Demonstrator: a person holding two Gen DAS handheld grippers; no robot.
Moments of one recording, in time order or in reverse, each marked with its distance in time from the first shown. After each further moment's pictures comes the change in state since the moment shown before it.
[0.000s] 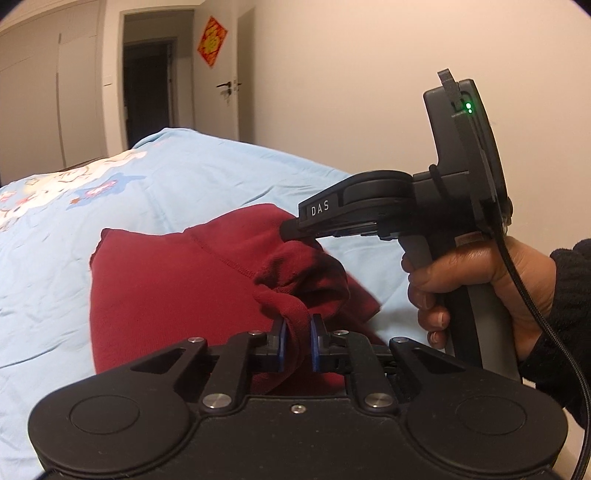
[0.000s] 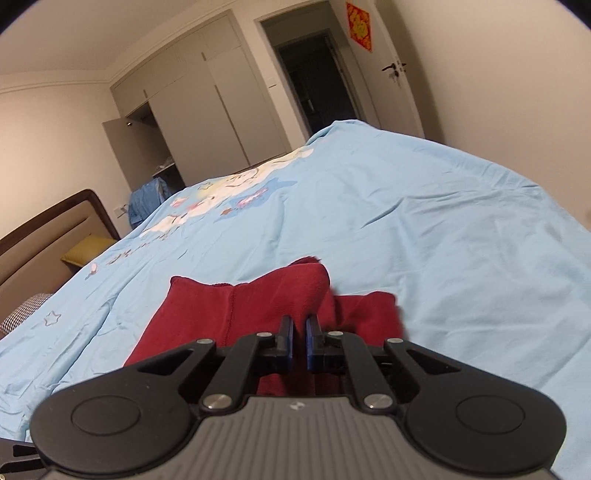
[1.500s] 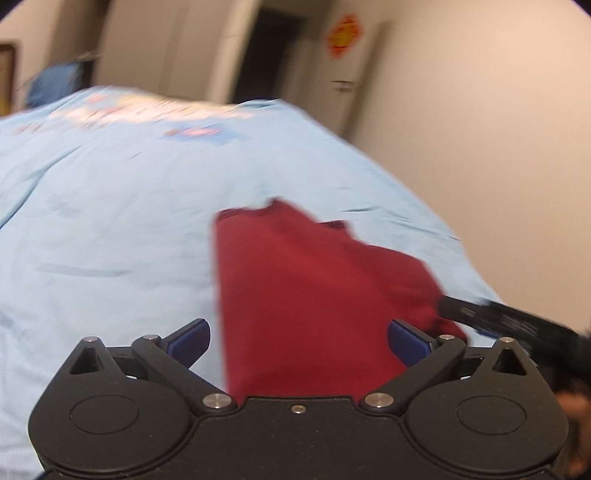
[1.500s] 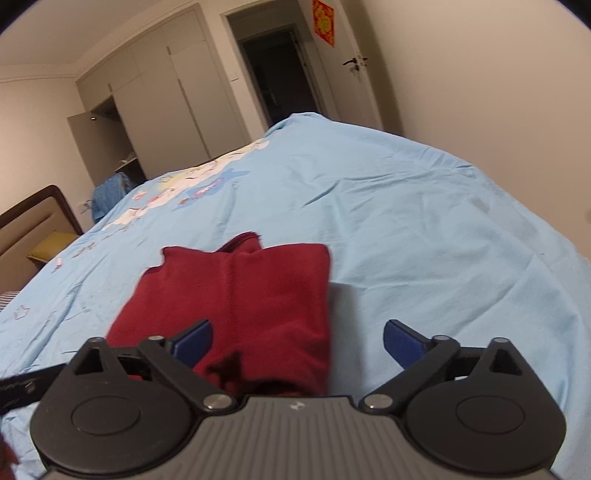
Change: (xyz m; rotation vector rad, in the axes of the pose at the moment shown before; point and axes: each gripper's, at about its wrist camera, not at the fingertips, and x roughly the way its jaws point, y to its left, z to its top) left arm 0.000 0.077 -0.001 -0.456 0.008 0.191; right arm -0.036 -0.026 -0.028 0.010 0.032 -0.103
